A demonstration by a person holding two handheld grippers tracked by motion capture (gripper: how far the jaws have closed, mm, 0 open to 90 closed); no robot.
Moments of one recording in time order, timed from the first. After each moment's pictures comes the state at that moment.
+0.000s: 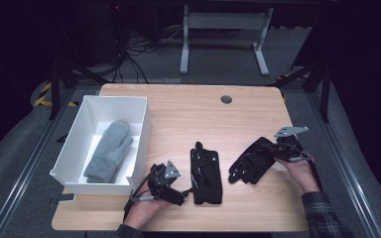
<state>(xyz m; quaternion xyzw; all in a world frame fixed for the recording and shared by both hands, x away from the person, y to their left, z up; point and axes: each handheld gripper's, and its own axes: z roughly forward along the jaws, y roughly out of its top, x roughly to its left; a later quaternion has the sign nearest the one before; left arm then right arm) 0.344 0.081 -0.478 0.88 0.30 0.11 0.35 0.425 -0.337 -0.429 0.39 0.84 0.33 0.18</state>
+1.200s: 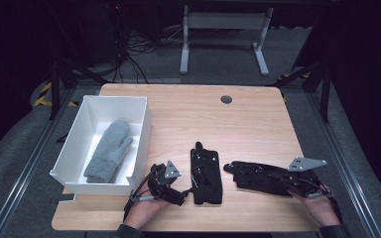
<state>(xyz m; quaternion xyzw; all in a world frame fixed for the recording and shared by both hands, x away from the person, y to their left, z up) 0.344 0.082 -0.478 0.88 0.30 0.11 0.35 0.327 -0.338 -0.424 0.36 0.86 0.33 0.17</state>
